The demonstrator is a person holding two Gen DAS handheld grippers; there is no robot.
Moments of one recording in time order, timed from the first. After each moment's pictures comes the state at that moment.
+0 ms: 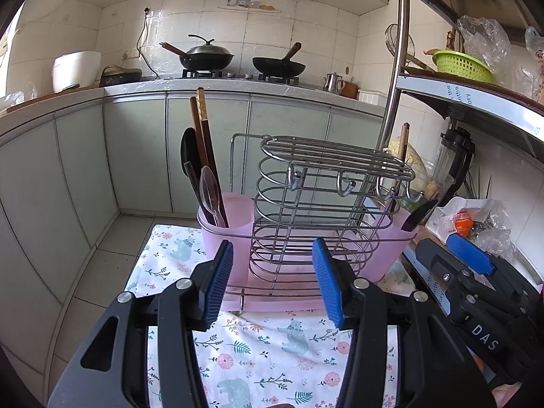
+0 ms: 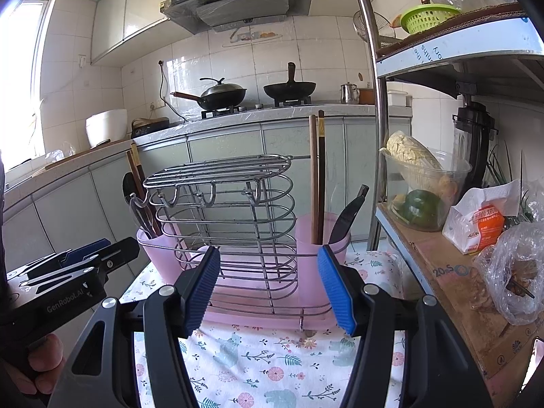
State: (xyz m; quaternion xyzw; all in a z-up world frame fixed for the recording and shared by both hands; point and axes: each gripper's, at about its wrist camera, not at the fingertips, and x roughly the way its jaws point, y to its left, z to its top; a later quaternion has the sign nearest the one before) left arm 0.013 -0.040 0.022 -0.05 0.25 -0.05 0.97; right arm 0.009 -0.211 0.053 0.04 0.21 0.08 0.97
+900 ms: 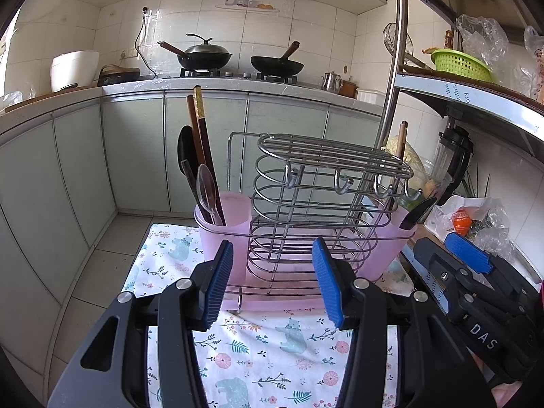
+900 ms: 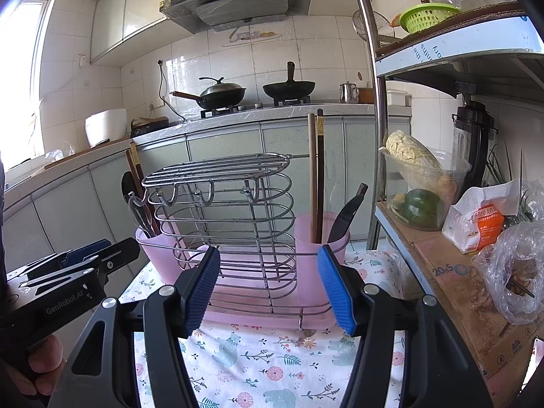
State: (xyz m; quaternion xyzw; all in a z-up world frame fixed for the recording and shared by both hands) left arm 0.013 -0.040 0.020 -0.05 0.25 -0.05 0.97; right arm 0.009 -0.211 0.053 0.04 0.21 0.08 0.97
